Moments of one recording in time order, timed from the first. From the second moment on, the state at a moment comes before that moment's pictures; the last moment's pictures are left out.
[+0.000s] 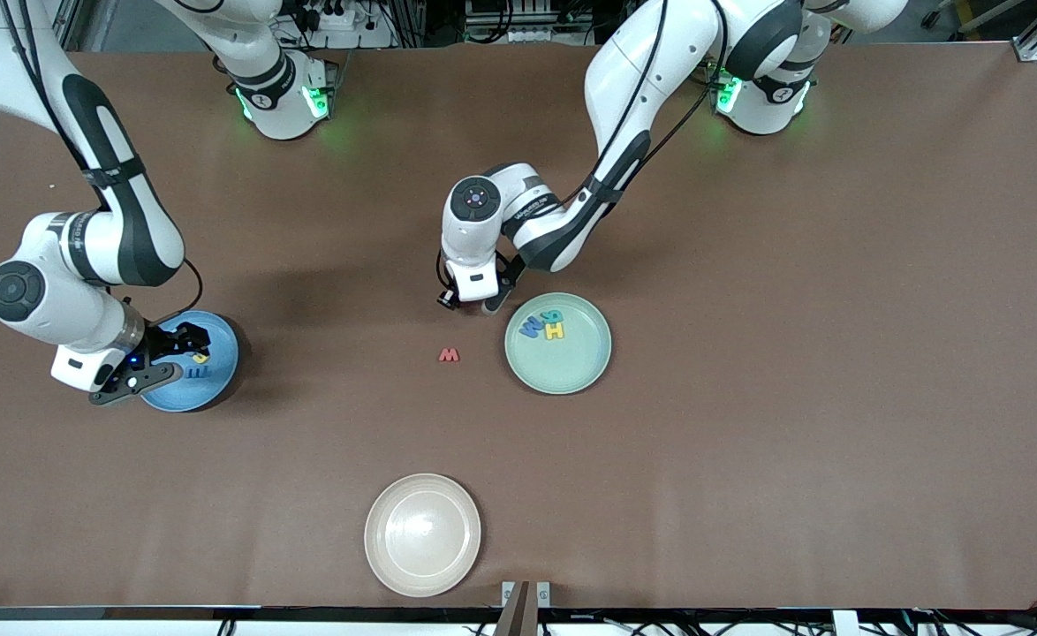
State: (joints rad) left arm -0.84 0.97 -0.16 -1.31 0.03 2.44 -1.99; right arm -0.29 0.40 0.19 -1.98 -0.16 2.36 -0.41
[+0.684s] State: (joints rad) left arm -0.79 0.93 -0.16 -1.29 0.03 2.31 -1.96; right arm -0.23 0.40 0.19 -1.98 -0.14 2.36 -0.34
